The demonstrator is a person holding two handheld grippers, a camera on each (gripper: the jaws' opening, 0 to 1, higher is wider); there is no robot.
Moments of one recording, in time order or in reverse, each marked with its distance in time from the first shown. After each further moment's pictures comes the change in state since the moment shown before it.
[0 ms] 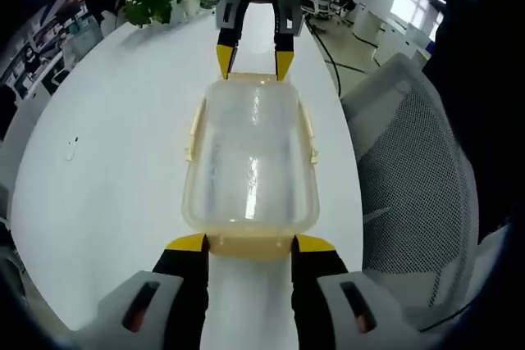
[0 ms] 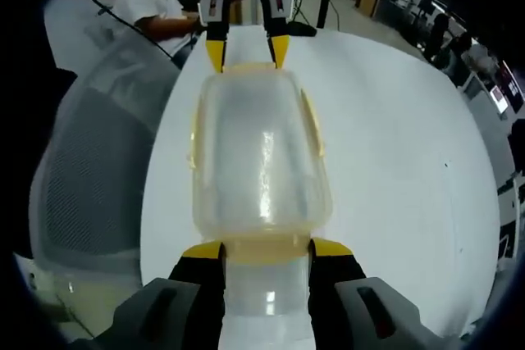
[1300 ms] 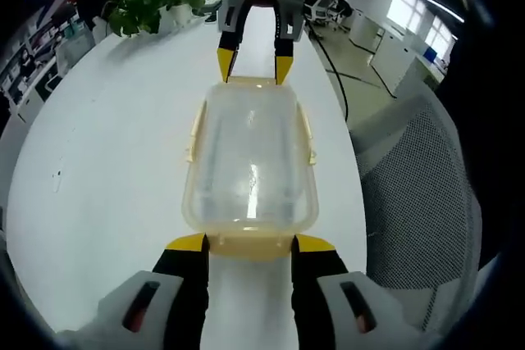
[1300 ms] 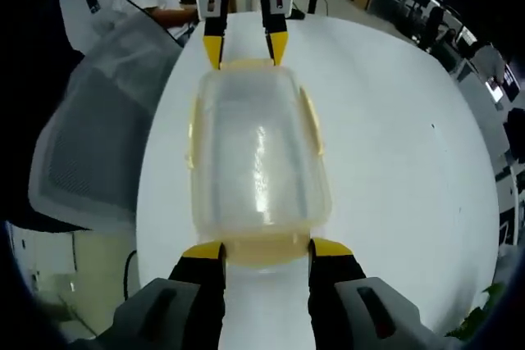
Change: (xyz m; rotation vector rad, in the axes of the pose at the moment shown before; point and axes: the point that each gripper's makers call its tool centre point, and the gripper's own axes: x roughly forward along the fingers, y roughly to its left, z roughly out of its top) left arm 0.045 -0.002 0.068 0.009 -0.026 -0.027; right arm -0.027 -0.004 -0.075 0.028 0.030 -0.013
